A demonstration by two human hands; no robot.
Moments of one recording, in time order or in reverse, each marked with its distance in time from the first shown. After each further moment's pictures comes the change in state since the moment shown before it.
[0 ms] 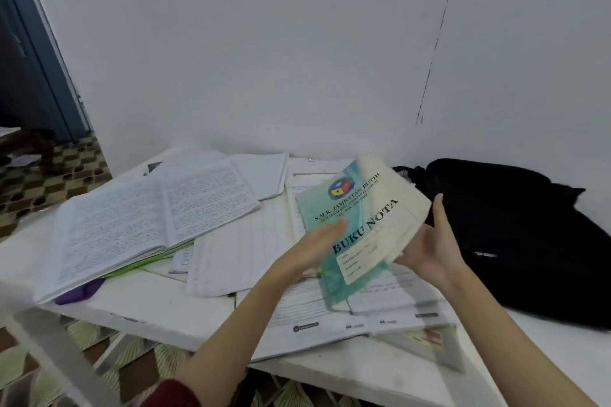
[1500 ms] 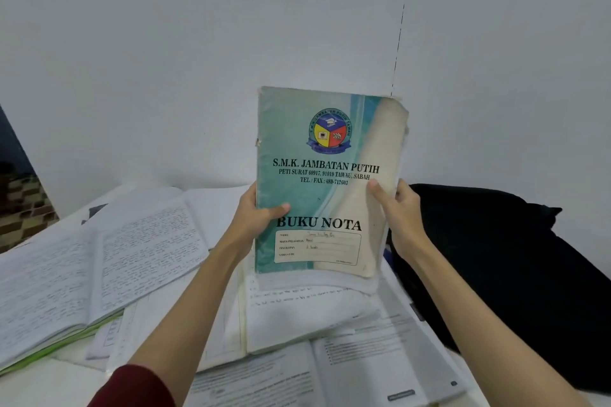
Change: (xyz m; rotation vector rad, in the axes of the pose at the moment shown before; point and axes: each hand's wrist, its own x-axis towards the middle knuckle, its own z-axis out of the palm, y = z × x) left_hand 0.111 0.061 -0.056 -0.284 0.316 0.301; right_hand 0.086 -0.082 -0.004 -0.451 0.313 -0.596
